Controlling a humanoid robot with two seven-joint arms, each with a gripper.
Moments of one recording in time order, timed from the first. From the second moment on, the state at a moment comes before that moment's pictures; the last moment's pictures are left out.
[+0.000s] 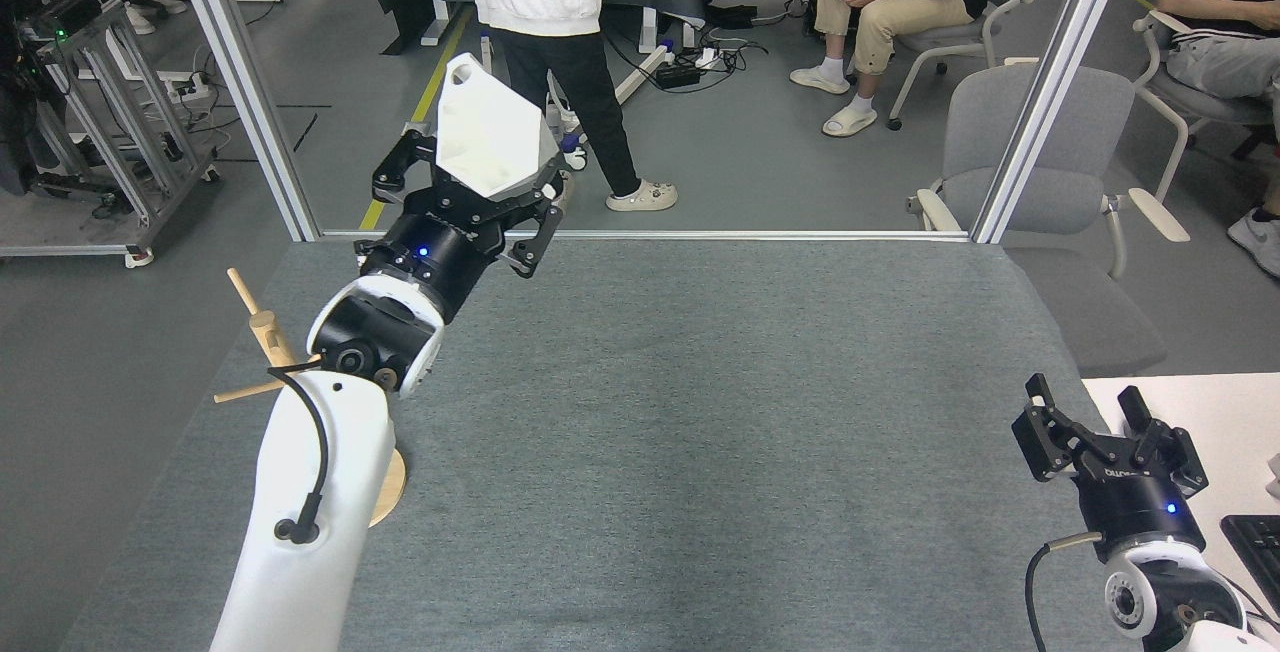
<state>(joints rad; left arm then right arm) -0.66 0.07 -0.09 -1.51 -1.71 -0.29 -0.22 -0.18 -0.22 -0.31 -1.35 1.23 -0.27 0.01</state>
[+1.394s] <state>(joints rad) -0.13 0.32 0.55 -1.53 -1.71 -0.48 0.27 -0.19 -0.22 -0.30 -1.36 1.23 -0.26 0.00</state>
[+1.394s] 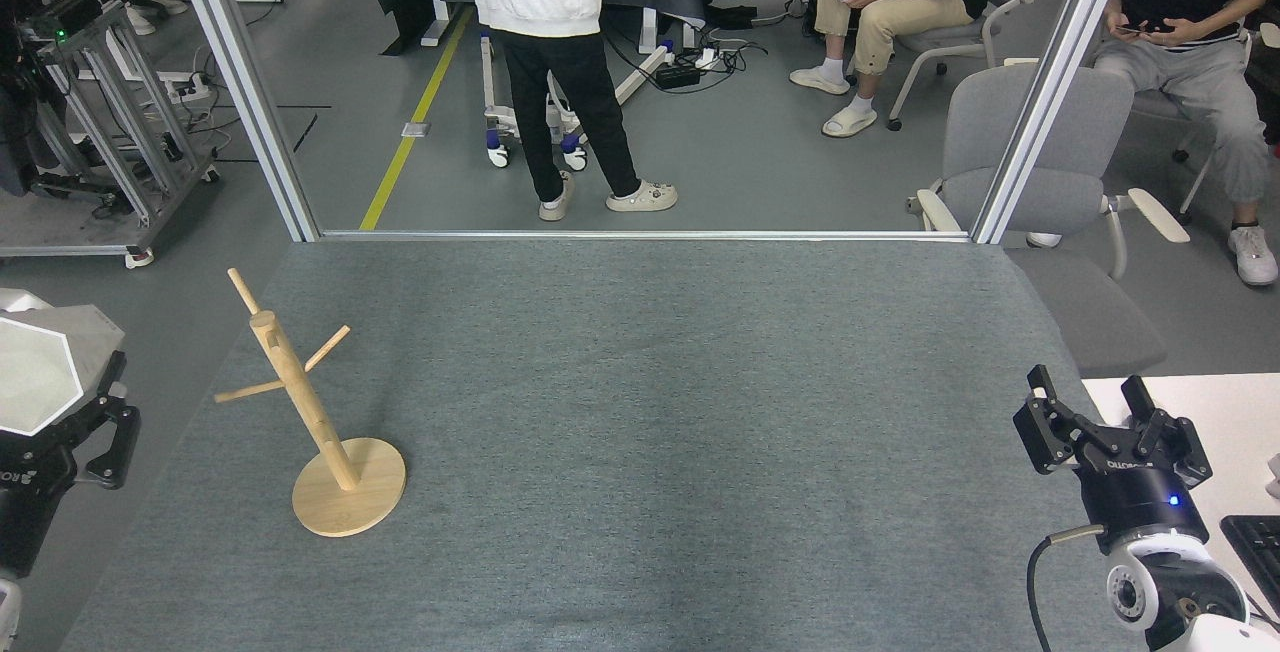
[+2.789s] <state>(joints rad) -0.09 0.29 0.42 -1.30 -1.84 -0.54 0.37 -0.22 -0.22 -0.30 -1.36 1.23 -0.25 0.00</state>
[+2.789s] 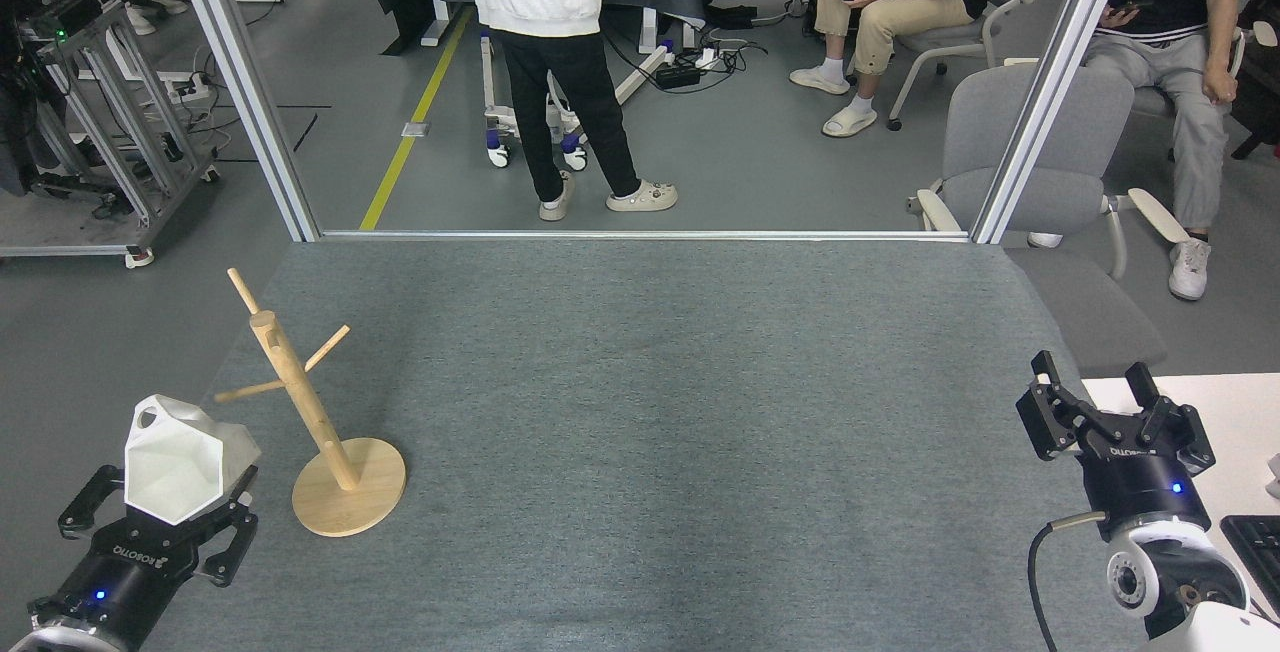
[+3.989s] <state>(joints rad) -0.12 0.37 0.37 -1.30 -2.04 -0.56 0.35 -0.18 -0.14 -0.23 -1.46 1.24 -0.26 0.00</state>
